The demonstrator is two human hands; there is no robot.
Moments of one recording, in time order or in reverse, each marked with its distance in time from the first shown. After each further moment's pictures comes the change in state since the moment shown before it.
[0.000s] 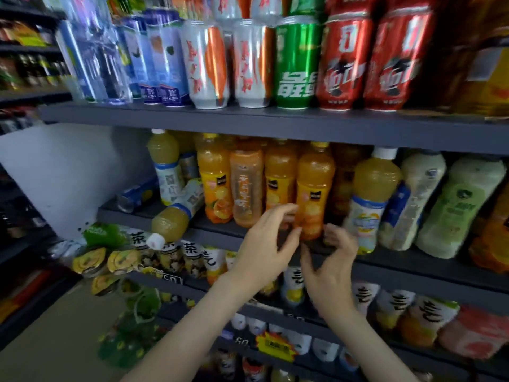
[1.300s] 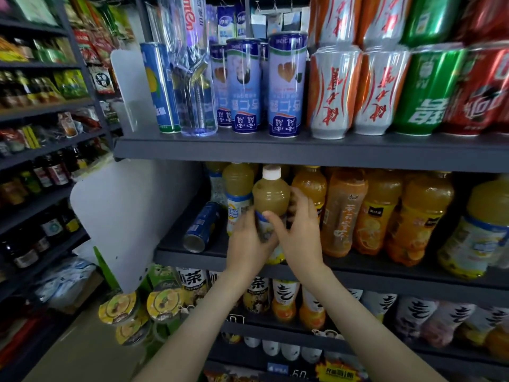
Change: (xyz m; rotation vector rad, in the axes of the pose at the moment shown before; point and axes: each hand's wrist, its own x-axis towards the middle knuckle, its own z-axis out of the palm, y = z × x) left_hand 0.032 -0.185 -0.159 0.099 0.081 -0.187; right_hand 0.066 -0.143 0.225 0.084 -0.215 0.335
